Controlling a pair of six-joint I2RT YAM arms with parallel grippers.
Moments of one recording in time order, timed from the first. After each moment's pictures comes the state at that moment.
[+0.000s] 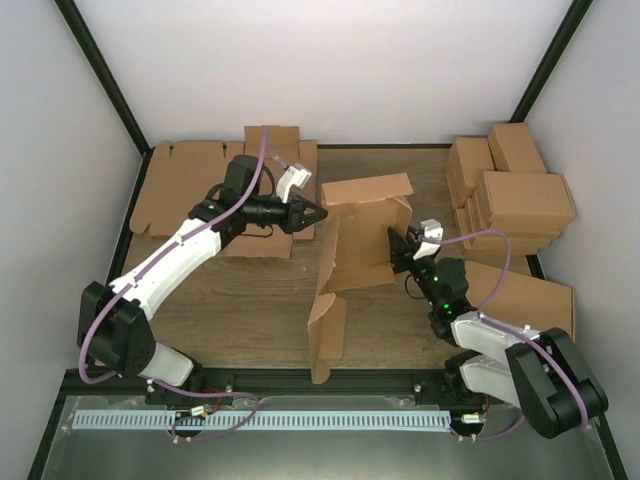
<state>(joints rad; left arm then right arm) -0.50 1.47 1.23 -0.30 0.76 -0.18 0.39 1.14 0.18 0.97 -0.03 0.19</state>
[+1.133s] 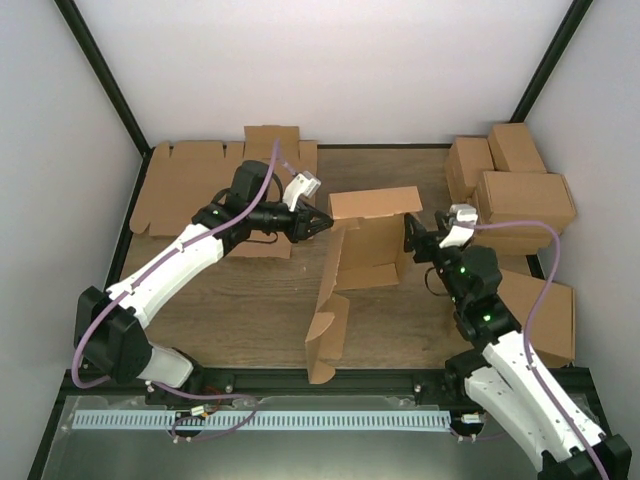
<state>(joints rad) -0.57 1.45 1.23 -0.35 0.69 -0.13 0.39 0.60 0.45 0.13 0.10 0.28</state>
